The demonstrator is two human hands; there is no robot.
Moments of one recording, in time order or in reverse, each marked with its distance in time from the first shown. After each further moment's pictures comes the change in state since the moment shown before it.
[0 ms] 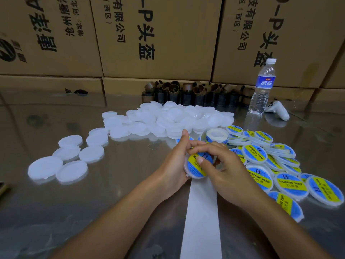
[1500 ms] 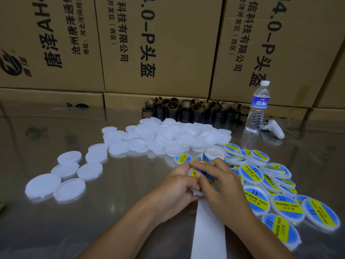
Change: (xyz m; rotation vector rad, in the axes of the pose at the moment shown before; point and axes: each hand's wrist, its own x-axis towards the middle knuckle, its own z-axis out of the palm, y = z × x) left_hand -0.009 0.003 0.000 -0.076 -0.281 0.036; right_hand 0.003 0.006 0.008 -0.142 0.233 -0.048
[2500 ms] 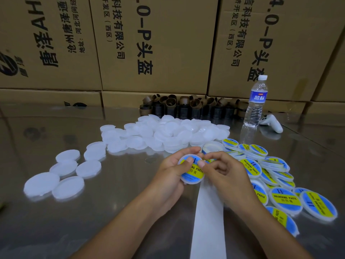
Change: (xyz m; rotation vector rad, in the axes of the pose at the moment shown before) left_hand 0.001 0.002 -0.002 -0.071 0.179 0.218; right_hand 0.007 0.009 -0.008 0.455 -0.002 0.309
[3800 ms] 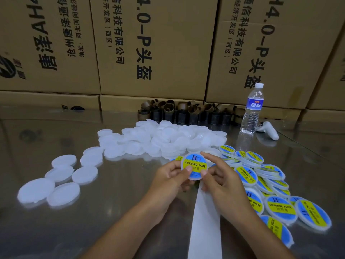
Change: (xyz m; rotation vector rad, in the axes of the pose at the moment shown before) left_hand 0.000 -0.007 -0.005 0.328 0.165 0.000; right_hand -0.001 0.001 -0.001 -0.067 -0.023 -0.102
